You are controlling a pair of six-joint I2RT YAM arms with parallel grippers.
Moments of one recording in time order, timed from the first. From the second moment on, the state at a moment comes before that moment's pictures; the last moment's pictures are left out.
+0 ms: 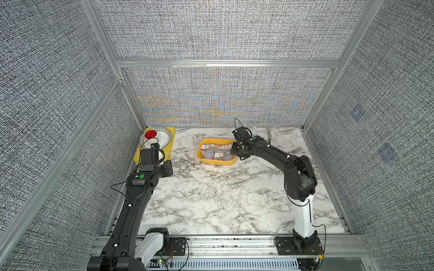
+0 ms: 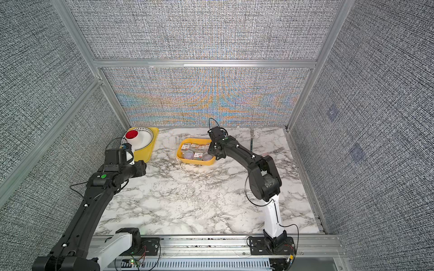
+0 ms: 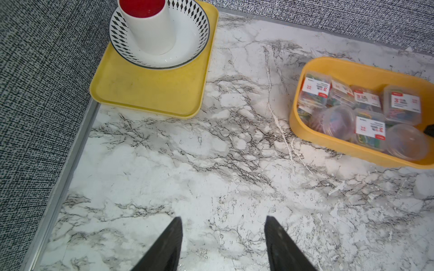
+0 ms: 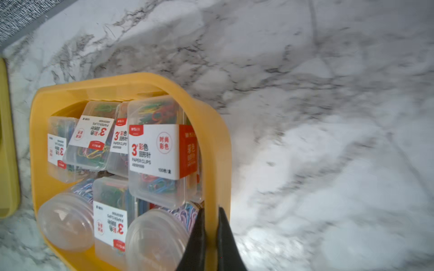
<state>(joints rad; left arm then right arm) -0.04 1.02 0.95 -0.72 0.01 -0.16 0.53 2.02 1.66 -0.66 0.10 0.72</state>
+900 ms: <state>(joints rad) -0.04 1.06 0.94 -0.71 0.00 -0.16 0.44 1.66 1.03 -0.42 -0.18 0.42</state>
